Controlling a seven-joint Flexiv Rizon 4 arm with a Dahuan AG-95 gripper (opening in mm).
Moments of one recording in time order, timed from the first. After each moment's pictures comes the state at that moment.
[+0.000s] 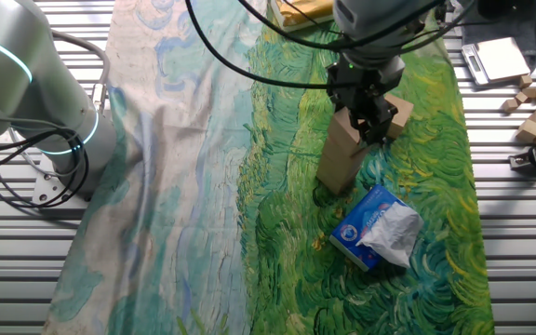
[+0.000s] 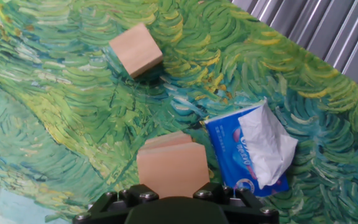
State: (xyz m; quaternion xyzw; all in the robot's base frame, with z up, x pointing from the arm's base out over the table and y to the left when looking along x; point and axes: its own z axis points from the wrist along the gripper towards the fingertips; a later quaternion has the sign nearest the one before) arm 0.492 -0.041 0.222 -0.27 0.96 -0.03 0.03
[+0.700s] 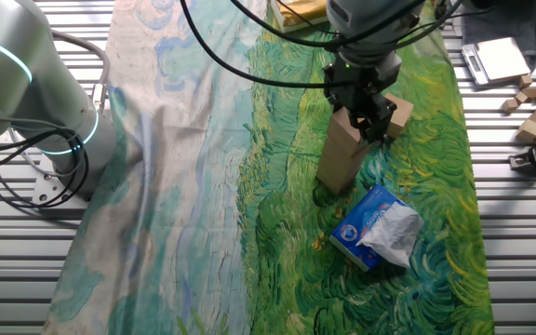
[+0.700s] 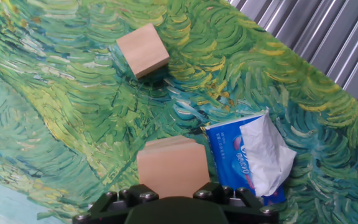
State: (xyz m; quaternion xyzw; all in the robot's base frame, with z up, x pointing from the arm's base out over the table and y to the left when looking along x) arm 0.491 -0.040 0.222 -0.29 0.95 -0.04 0.03
